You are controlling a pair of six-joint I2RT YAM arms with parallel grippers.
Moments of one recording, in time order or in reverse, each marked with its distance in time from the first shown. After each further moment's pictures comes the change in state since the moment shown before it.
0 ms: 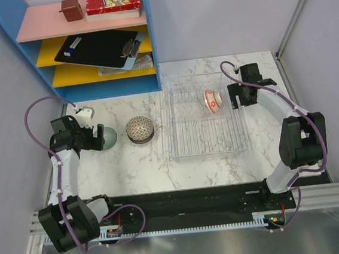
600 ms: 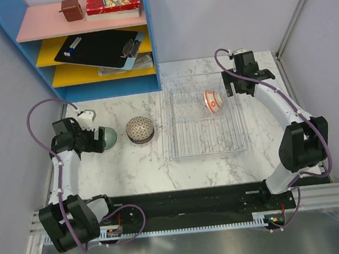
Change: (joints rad) left arm 0.000 0.000 -0.022 -0.001 0.000 0.004; right arm 0.078 -0.014 0.175 -0.047 0.103 0.013
